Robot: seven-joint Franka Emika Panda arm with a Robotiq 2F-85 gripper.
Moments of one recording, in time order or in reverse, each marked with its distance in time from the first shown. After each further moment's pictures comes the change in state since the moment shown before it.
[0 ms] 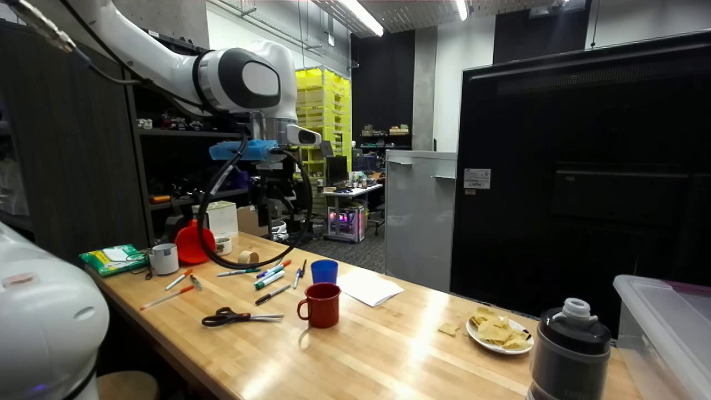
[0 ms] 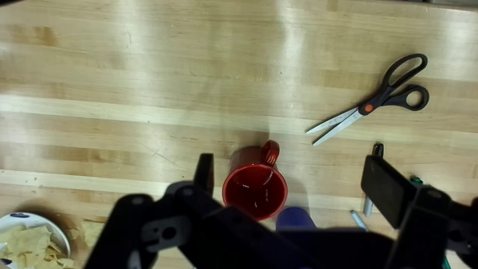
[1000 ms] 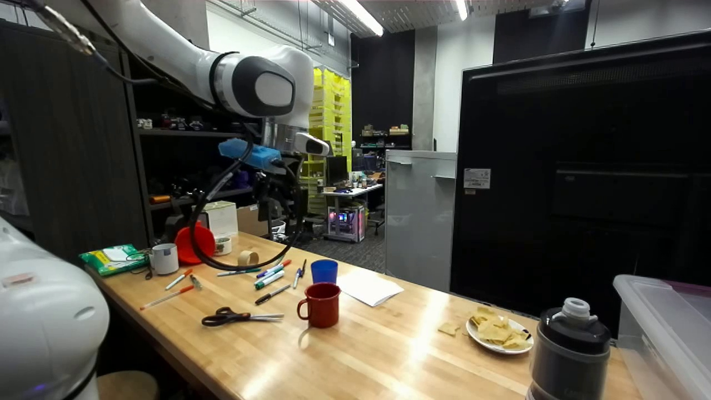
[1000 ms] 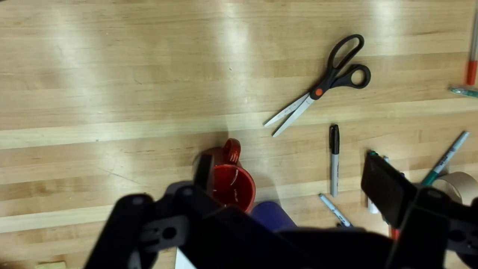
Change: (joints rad) arm -0.001 0.057 -0.044 0.029 0.178 0.011 0.008
